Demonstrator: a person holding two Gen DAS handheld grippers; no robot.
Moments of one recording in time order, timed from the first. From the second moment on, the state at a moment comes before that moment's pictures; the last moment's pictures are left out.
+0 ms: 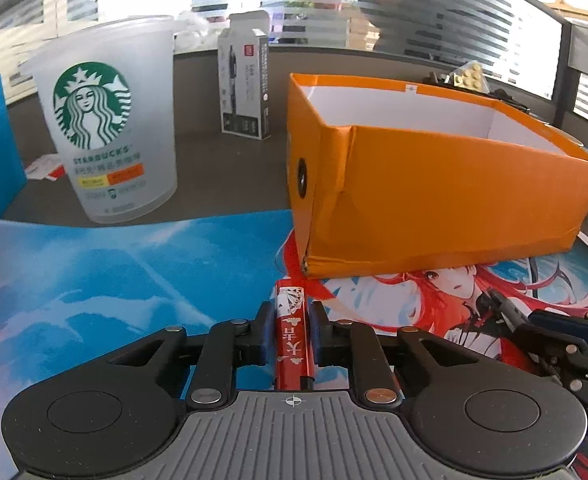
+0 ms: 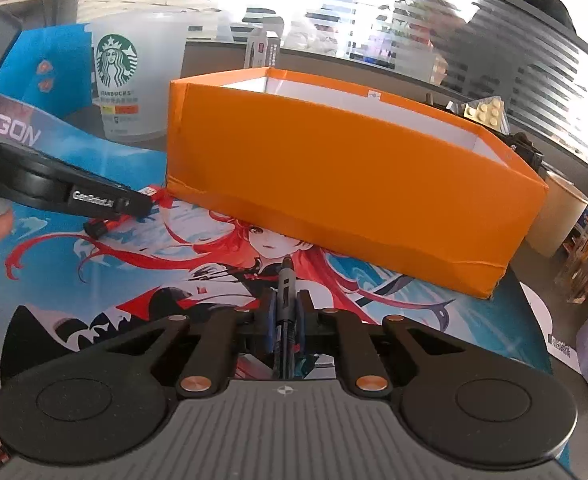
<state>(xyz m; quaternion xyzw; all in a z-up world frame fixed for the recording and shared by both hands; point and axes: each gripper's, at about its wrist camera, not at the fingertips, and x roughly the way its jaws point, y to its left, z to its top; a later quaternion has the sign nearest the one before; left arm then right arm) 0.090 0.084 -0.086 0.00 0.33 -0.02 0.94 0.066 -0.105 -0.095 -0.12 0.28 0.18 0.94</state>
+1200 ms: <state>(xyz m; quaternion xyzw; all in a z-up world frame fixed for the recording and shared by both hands) 0.055 0.073 -0.016 0.01 0.27 -0.03 0.96 0.043 -0.105 -0.042 -0.11 0.20 0.17 0.96</state>
